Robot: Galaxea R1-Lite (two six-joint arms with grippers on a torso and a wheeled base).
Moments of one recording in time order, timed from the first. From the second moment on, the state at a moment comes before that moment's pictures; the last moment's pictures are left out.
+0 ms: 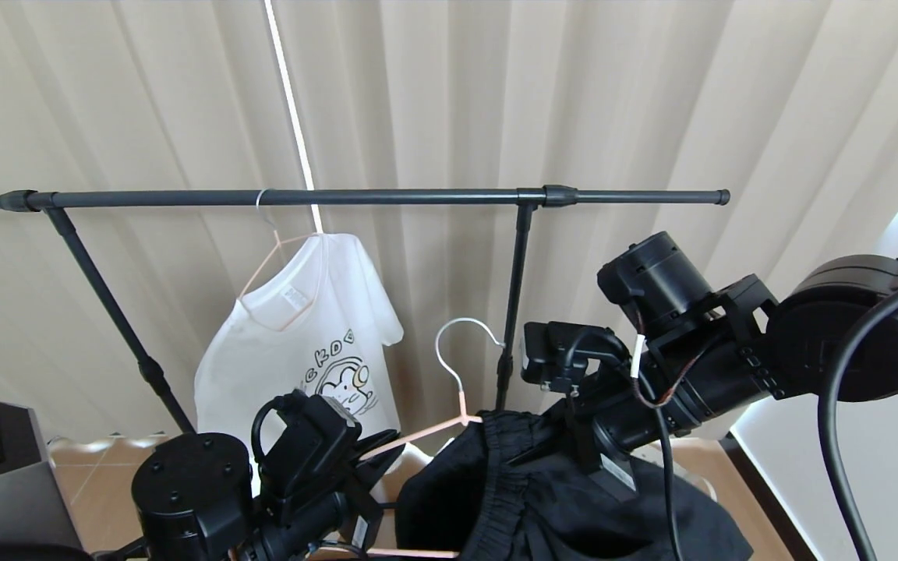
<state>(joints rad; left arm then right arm) -0.70 1.93 -0.15 -1.57 0.00 0.18 0.62 1.83 -1.23 0.37 0.50 -0.59</state>
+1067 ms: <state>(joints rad) -0.70 1.93 -0.16 -1.57 0.00 0.15 0.63 1.77 -1.20 0.36 0.49 -0.59</state>
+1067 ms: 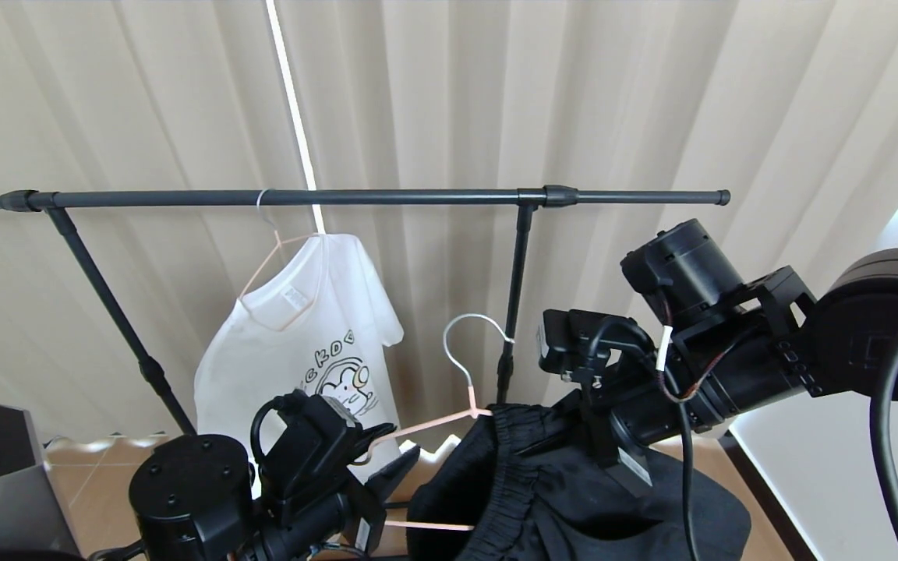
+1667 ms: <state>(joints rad) -0.70 1.89 -0.16 -1.57 -0.08 0.04 0.62 1.73 -1.18 0.36 0.49 -0.59</state>
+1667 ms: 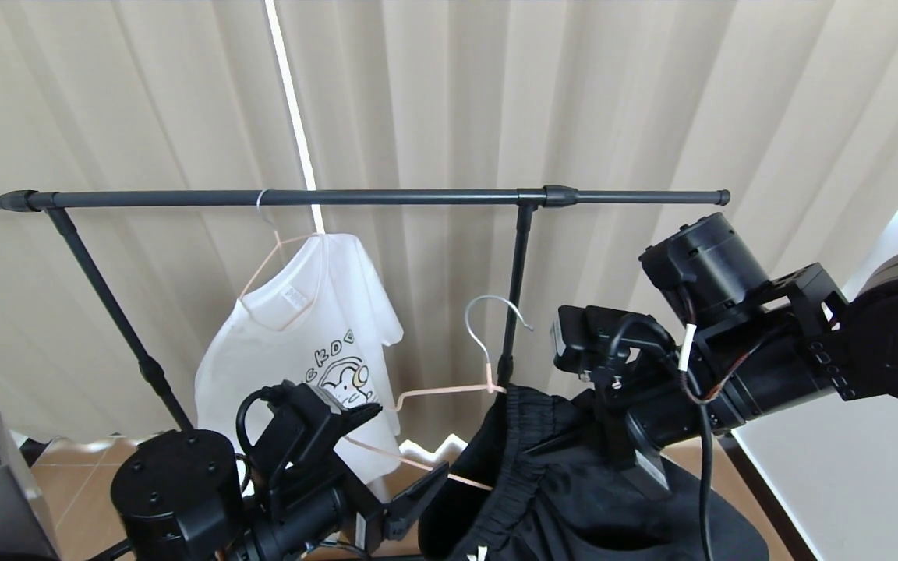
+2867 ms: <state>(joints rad) -0.53 1.60 -0.37 -0.77 -0.20 -0.29 0.46 1.57 -0.68 -0.39 0.49 -0.59</state>
